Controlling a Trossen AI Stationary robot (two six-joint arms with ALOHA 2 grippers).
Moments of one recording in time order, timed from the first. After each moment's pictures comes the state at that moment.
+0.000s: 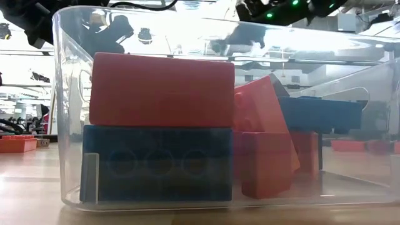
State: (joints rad) left arm -0.07 1.13 0.43 0.31 -0.51 0.04; right arm -0.29 1.30 0.96 0.13 0.24 -0.04
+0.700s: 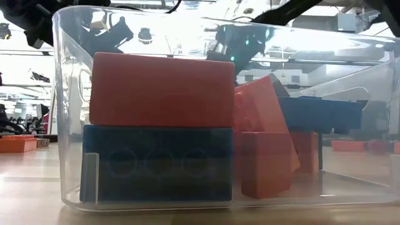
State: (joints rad) left arm -0.06 1.13 0.43 0.27 -0.54 0.04; right arm -0.53 1.88 1.47 -0.28 -0.13 0.02
